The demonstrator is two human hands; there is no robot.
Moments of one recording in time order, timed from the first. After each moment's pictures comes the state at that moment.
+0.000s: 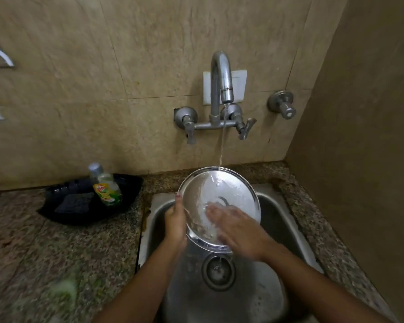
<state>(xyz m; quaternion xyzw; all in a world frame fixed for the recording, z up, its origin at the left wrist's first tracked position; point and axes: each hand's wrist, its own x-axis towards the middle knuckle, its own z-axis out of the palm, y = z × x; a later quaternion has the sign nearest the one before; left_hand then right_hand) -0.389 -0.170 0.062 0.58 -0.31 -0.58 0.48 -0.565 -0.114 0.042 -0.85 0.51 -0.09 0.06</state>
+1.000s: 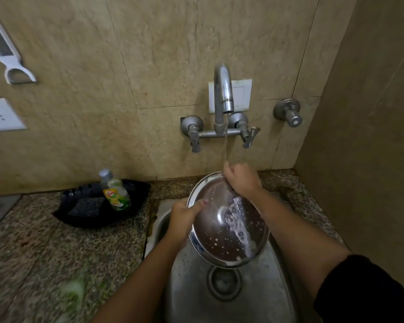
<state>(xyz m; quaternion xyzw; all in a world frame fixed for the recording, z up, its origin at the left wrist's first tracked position) -0.388 -0.174 0.098 0.52 -0.46 -0.57 0.43 -0.572 -0.230 0.124 -0.67 0.68 -0.28 0.09</state>
